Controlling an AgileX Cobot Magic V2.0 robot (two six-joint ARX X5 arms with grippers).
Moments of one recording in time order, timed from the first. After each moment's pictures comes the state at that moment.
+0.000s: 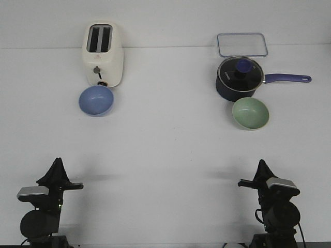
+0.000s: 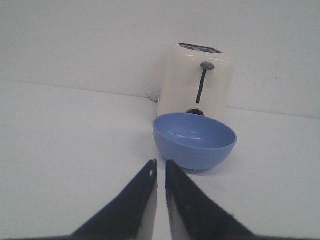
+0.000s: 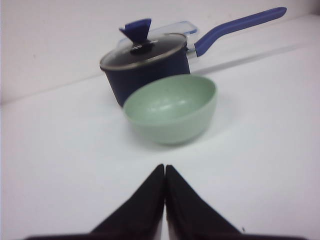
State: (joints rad) left arm 0.02 0.00 0.03 0.20 -0.02 -0.12; right arm 0.04 0.10 0.14 -0.14 0.10 0.34
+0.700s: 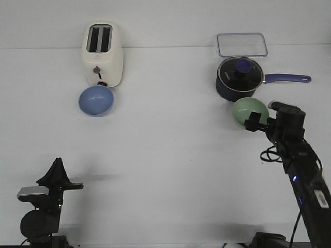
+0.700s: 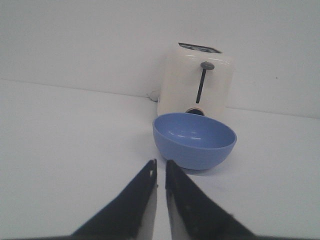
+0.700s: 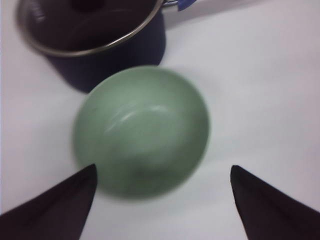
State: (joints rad) left arm 0.02 0.00 0.03 0.20 -0.02 -0.12; right arm -0.13 1.31 1.02 -0.40 -0.01 0.23
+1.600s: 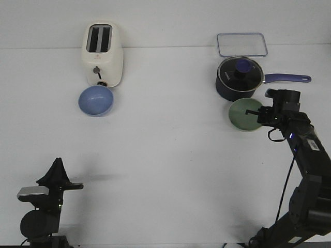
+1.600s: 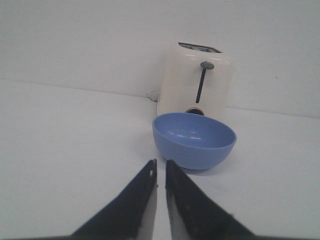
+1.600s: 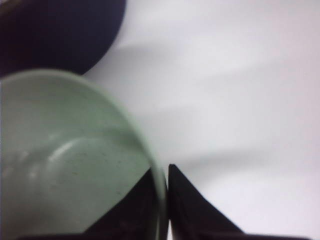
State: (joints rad) left arm 0.02 0.00 0.03 0.20 -0.02 -0.12; right arm -0.21 1.69 1.26 -0.50 -0.10 0.14
